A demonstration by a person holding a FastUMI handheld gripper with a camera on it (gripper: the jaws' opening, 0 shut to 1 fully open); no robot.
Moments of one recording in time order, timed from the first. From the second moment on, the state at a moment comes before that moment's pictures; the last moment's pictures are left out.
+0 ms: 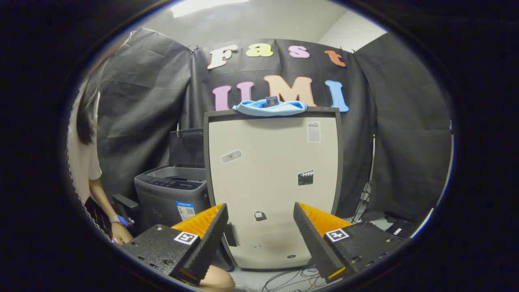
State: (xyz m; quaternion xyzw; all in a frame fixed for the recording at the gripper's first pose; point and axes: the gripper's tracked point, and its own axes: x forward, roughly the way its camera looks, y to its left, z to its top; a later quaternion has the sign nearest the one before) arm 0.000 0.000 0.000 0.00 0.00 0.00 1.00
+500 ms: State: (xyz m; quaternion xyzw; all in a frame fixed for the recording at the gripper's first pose) arm 0.001 -0.002 0.000 0.00 0.00 0.00 1.00
